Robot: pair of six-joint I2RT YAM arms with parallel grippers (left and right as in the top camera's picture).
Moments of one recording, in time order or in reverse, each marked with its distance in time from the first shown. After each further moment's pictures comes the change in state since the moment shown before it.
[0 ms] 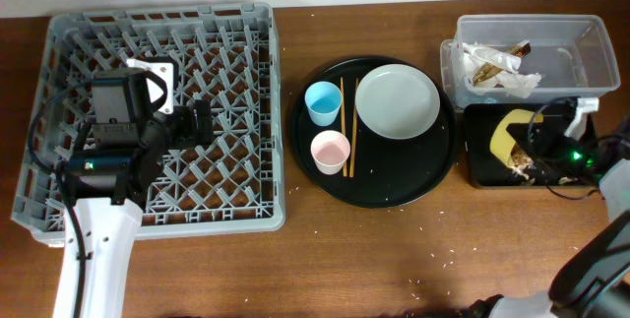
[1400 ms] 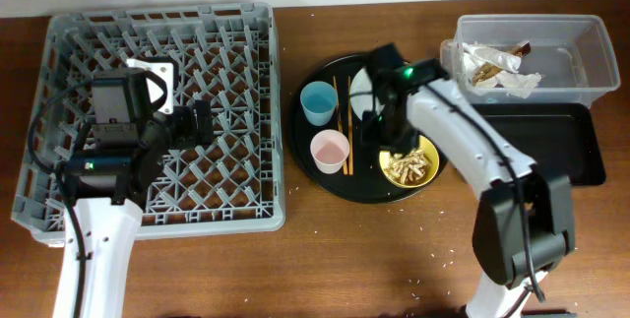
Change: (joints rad) left arm 0.000 0.000 0.000 -0.001 0.000 0.000; right arm 1.077 0.243 0.483 -0.576 0.999 0.529
